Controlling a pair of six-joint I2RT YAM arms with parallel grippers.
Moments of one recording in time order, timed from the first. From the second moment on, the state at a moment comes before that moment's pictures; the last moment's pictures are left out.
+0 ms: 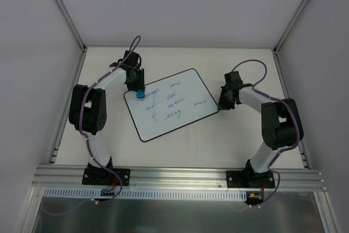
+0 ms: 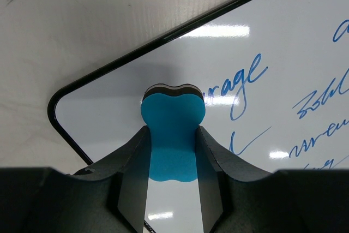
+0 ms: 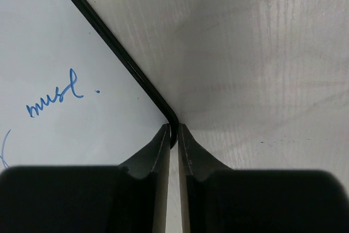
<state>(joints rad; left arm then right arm) -0.24 1.90 1.40 -0.58 0.05 -0.28 0.26 1.72 1.01 -0.43 -0.02 0.48</state>
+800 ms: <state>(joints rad) -0.28 2.06 1.52 -0.63 -0.08 -0.34 0.32 1.71 1.01 -0.43 0.02 0.48</state>
